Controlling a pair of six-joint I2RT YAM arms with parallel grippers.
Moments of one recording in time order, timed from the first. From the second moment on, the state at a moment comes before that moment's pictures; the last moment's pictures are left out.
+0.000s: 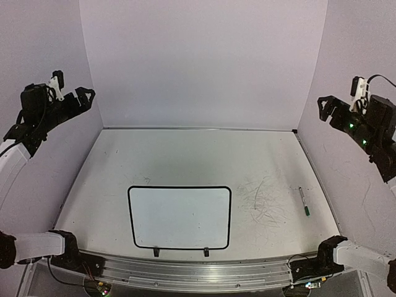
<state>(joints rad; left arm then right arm) -0.08 0.99 1.16 -0.26 0.11 -0.37 0.26 0.84 1.19 -0.45 0.24 0.27</state>
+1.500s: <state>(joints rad) -0.26 1.17 0.97 -0.32 0.29 -0.42 1.42 1.35 1.04 -0.61 0.40 1.05</state>
